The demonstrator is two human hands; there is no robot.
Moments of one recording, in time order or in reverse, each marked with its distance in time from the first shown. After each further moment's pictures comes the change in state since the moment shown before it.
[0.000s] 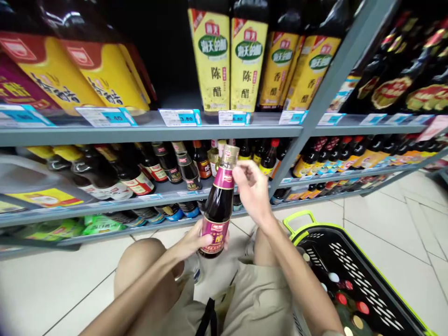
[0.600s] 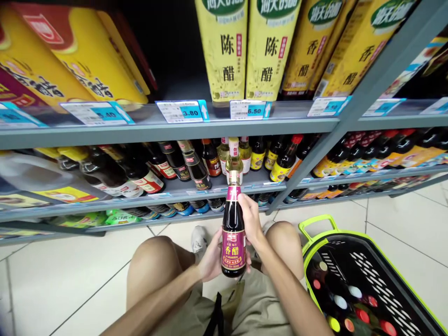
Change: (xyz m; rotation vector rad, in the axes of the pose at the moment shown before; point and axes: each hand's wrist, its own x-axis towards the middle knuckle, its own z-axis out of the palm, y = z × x) left_hand 0.004 -0.075 0.005 -0.616 0.000 -0.334; right_hand -0.050 0.104 0.026 0.269 -0.055 0.543
